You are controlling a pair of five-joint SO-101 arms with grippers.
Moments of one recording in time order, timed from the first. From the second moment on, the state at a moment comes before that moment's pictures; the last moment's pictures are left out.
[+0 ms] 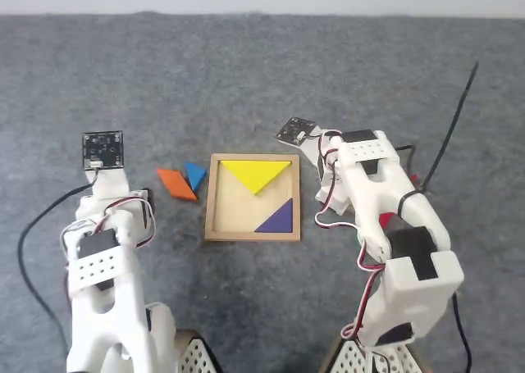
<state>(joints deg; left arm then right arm) -26.3 -44.0 74.8 34.4 -8.0 -14.1 14.2 20.9 62.2 43.4</state>
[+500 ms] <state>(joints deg) -26.4 -44.0 75.6 34.4 -8.0 -13.7 14.1 20.3 62.2 43.8</state>
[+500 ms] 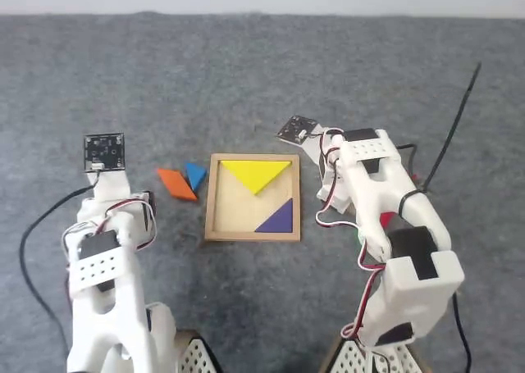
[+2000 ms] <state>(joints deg) -26.4 -44.0 75.6 34.4 -8.0 -9.4 14.2 19.9 69.8 22.6</state>
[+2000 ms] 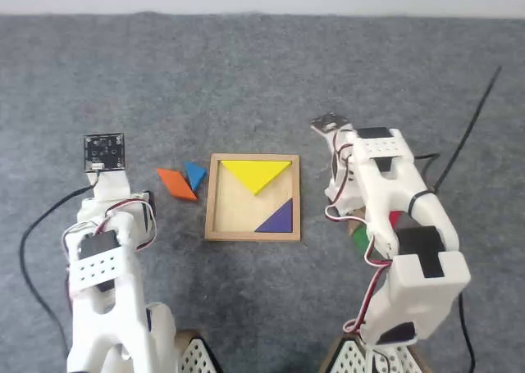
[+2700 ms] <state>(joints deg) -26.4 -44.0 75.6 34.4 -8.0 -9.0 19.0 15.6 72.7 14.6</state>
